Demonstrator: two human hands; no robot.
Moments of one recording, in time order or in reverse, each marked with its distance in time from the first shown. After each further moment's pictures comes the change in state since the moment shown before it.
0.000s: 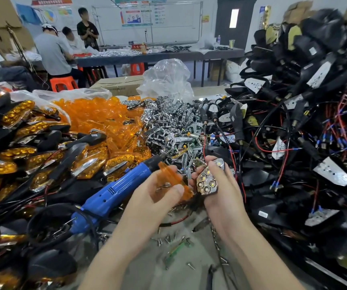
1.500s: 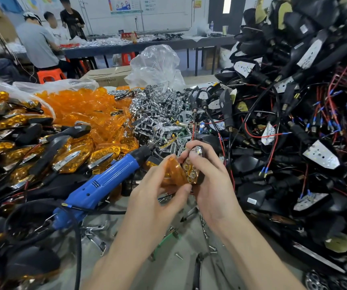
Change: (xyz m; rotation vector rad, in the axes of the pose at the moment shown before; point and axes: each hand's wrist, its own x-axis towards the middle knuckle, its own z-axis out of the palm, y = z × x) left_hand -0.001 -0.021 0.027 0.439 0.089 0.369; right_hand -0.009 -0.010 0.000 -0.157 -0.191 -0.060
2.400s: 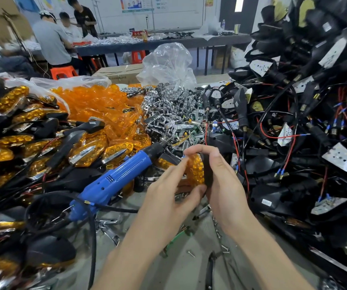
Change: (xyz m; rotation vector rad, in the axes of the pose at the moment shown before) left_hand 0.000 0.000 -0.002 0.073 -0.098 -0.018; right_hand -0.004 0.012 -0.005 -0.281 -0.070 -0.087
